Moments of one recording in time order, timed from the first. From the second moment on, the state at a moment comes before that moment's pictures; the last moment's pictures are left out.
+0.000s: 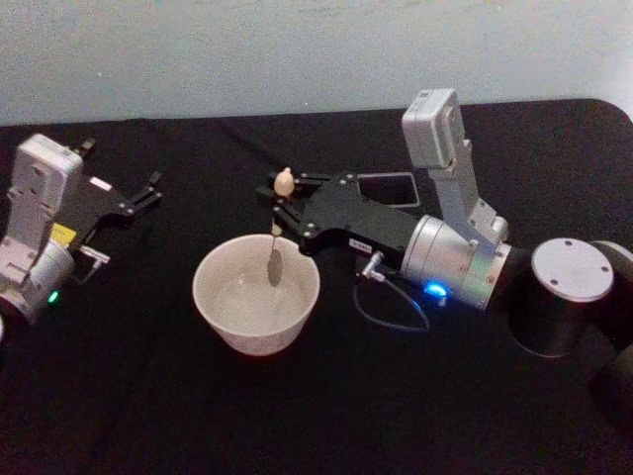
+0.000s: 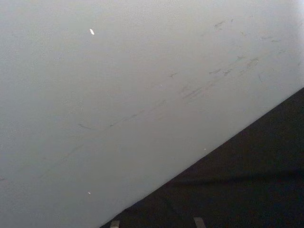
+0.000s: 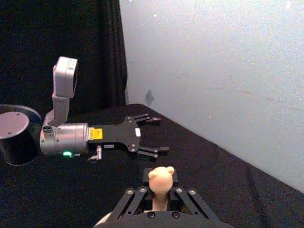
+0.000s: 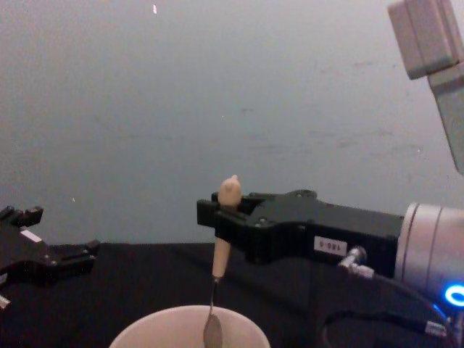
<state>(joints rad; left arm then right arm) -0.20 0.60 0.45 -1.41 -0.25 -0.12 0.03 0.28 0.39 -0.56 -1.59 0.43 0.07 0.49</state>
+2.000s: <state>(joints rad) -0.20 0.60 0.45 -1.41 -0.25 -0.12 0.03 0.30 0.29 -0.61 -1.46 0.32 0.01 0.50</state>
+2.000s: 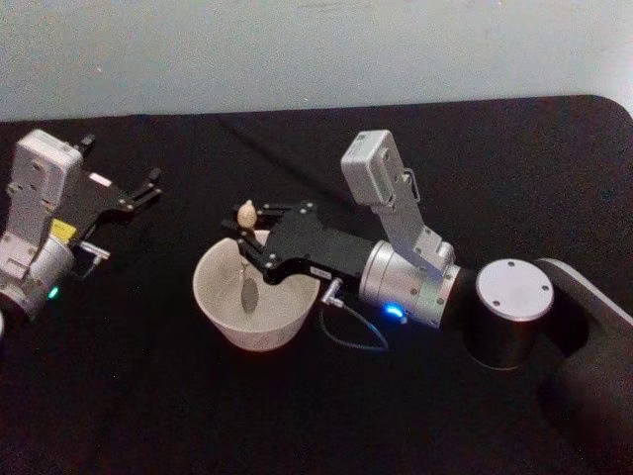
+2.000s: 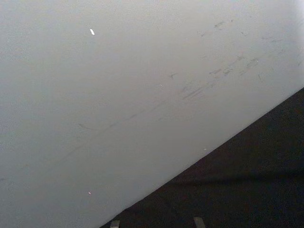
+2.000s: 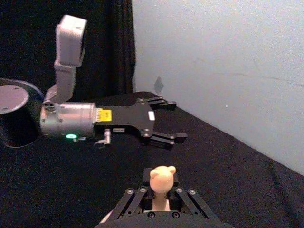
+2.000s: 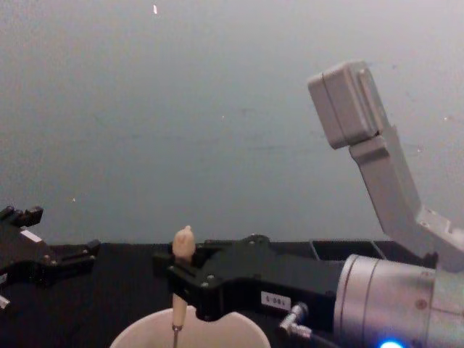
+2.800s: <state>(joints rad) -0.20 0.60 0.45 -1.41 -0.25 -0.12 0.03 0.29 0.29 -0.55 -1.44 0.30 0.01 0.47</state>
